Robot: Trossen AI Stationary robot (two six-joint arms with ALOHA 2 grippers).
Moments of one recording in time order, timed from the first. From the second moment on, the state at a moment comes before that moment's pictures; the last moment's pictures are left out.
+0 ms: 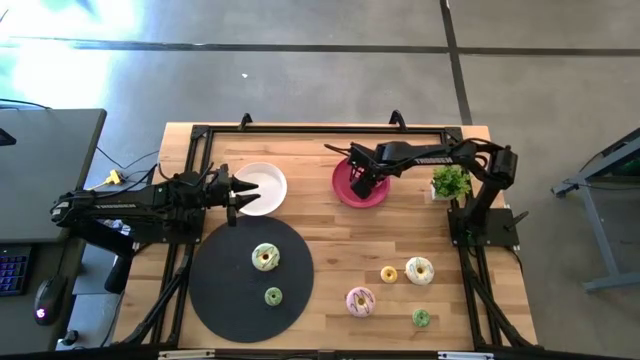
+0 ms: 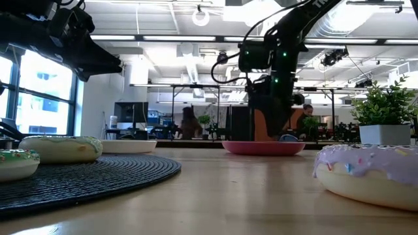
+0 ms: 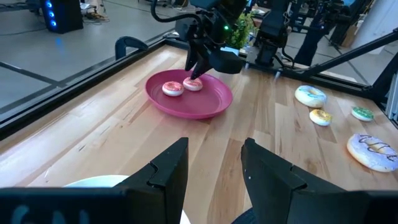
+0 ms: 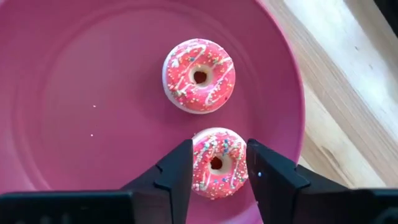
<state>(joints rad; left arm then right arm) 0.11 0.36 0.23 -0.08 -0.14 -0.19 -0.37 1.75 1.13 -0.71 0.27 0.36</state>
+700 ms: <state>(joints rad) 0.11 0.36 0.23 -0.08 -0.14 -0.19 -0.37 1.75 1.13 -0.67 0.19 0.25</state>
